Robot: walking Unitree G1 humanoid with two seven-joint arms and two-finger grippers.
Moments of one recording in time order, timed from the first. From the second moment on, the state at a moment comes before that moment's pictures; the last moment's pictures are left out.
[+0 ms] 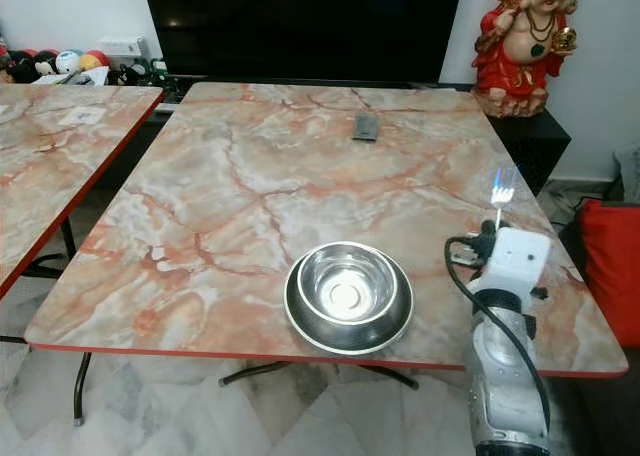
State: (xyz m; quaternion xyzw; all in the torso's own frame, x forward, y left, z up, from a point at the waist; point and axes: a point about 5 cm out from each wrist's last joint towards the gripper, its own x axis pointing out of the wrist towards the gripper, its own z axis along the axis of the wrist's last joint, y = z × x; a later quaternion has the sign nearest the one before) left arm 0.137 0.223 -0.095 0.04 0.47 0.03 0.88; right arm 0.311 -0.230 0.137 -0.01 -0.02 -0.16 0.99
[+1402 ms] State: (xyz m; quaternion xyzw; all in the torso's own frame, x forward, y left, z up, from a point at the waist) left arm 0.138 0.223 -0.094 0.04 0.48 0.02 0.88; right arm 0.350 -0.221 0.106 0.01 0.13 -0.08 0.99
